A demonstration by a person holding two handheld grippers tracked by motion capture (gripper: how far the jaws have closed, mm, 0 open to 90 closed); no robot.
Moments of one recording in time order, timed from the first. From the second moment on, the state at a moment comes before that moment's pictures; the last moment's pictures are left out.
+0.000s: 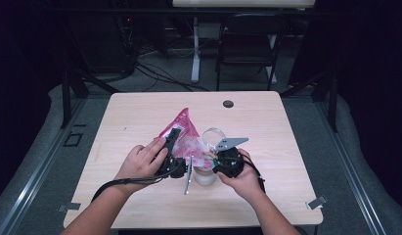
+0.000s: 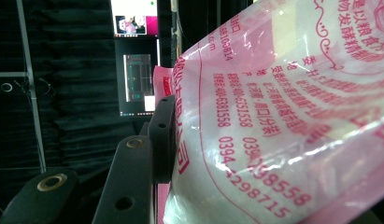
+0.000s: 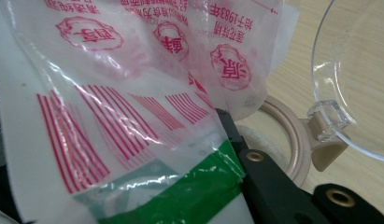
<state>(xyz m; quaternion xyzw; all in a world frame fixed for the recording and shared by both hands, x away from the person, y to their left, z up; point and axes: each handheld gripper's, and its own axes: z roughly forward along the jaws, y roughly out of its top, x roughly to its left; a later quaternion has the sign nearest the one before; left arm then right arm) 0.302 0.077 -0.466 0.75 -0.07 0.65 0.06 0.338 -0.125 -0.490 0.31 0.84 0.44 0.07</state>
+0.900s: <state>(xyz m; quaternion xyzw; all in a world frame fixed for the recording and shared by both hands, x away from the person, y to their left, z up) 0.303 0.079 -0.464 0.76 -0.06 0.64 0.06 0.336 -0.125 -0.488 0.31 0.84 0.44 0.07</state>
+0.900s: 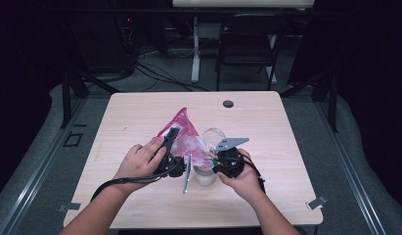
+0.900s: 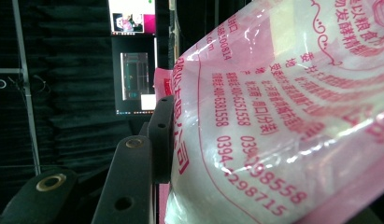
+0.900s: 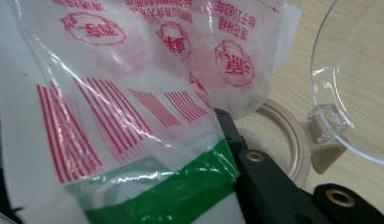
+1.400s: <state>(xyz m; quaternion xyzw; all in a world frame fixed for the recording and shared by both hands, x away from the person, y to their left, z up) 0.304 0.081 -0.462 0.76 -0.05 0.64 0.07 0.334 -0.126 -0.484 0.31 0.84 0.45 0.08</state>
